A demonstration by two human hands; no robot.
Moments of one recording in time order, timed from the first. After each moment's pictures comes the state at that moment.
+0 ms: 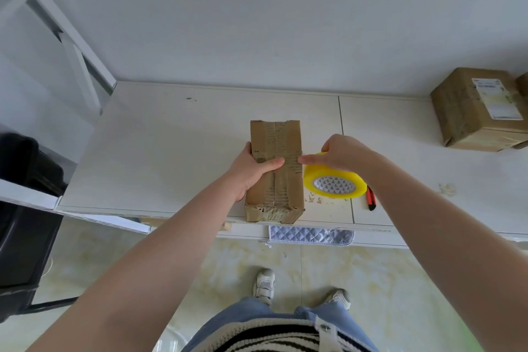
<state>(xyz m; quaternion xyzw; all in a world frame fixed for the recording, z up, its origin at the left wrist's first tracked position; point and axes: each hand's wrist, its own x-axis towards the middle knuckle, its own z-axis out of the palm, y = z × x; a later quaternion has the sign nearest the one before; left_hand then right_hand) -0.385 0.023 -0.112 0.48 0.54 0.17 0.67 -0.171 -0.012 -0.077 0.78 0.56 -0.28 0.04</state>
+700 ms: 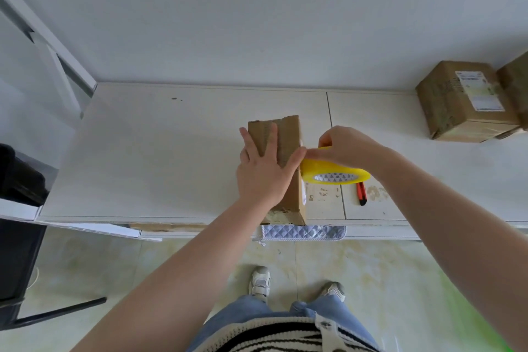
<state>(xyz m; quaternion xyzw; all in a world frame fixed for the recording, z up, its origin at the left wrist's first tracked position) -0.343 -0.014 -0.097 0.75 0.58 0.05 0.31 -0.155 -0.024 -0.055 0.76 0.60 -0.26 0.00</state>
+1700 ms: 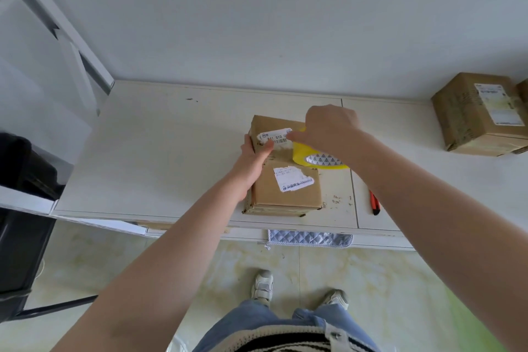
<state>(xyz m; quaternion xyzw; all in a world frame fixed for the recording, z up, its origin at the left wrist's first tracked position) -0.389 0.042 -0.127 0.47 0.54 0.19 0.67 -0.222 0.033 -0.023 0.76 0.64 -0.07 0.10</state>
